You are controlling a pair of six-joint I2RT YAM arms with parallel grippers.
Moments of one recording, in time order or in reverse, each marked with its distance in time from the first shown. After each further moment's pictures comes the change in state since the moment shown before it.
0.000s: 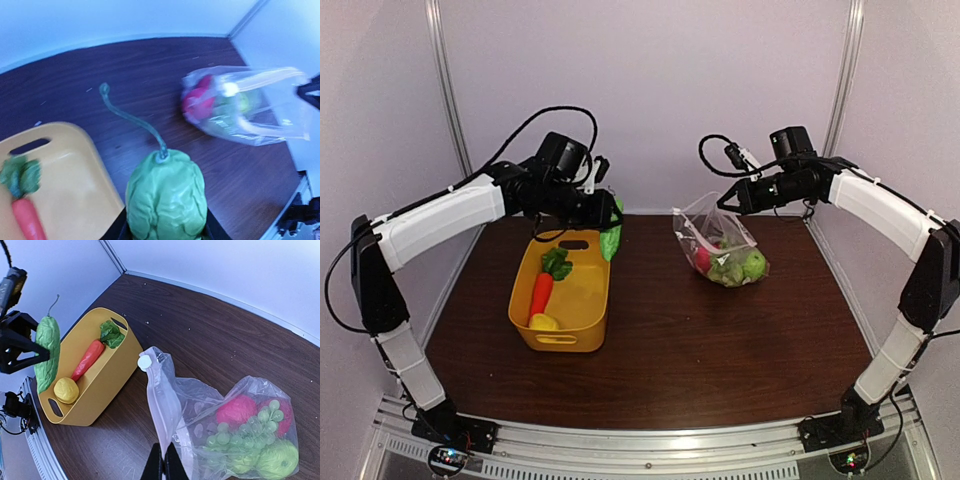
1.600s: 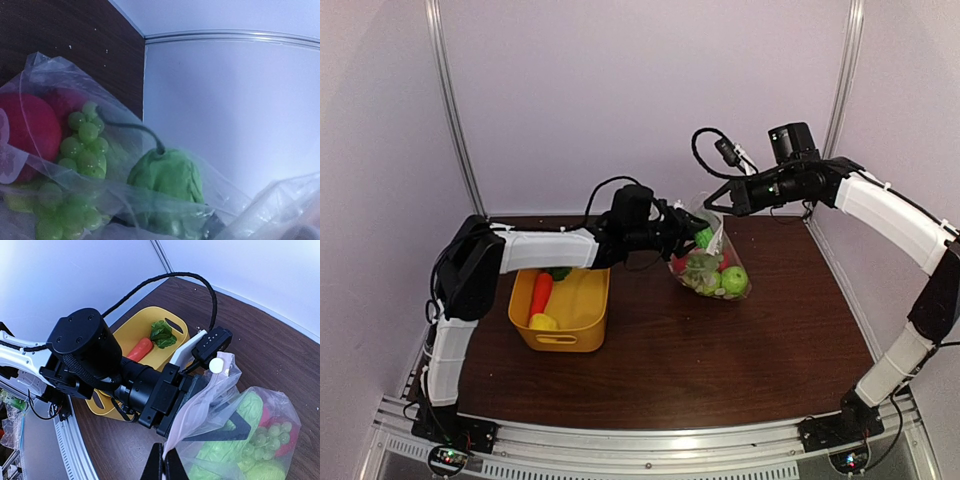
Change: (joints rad) left arm -0.136 0.477 0.032 0.989 0.266 -1.008; right arm 0.084 -0.080 -0.034 0.022 -0.133 0.024
